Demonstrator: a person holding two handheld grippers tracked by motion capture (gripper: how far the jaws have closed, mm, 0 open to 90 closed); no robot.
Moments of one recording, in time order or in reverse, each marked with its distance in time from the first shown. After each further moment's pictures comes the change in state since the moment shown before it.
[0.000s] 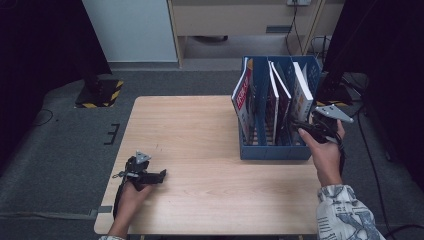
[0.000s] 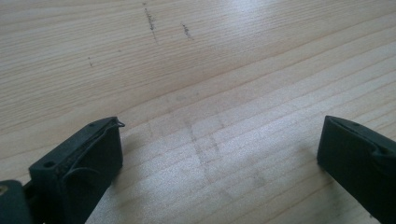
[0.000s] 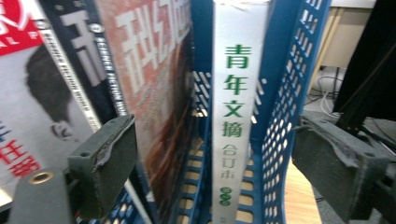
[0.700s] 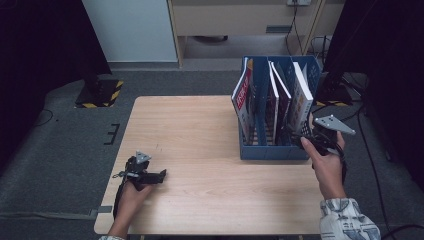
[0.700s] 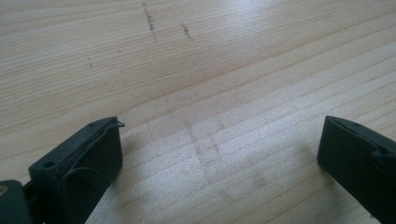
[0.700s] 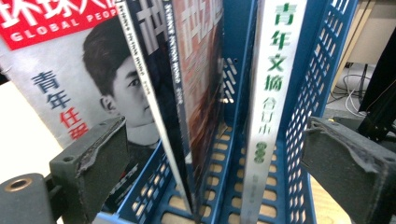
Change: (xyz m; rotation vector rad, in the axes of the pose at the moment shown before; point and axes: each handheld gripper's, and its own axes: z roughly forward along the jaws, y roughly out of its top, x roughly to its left) left arm 0.000 0.000 0.000 0.000 -0.001 0.000; right arm 0.012 -0.016 -0.026 0.009 0.084 0.002
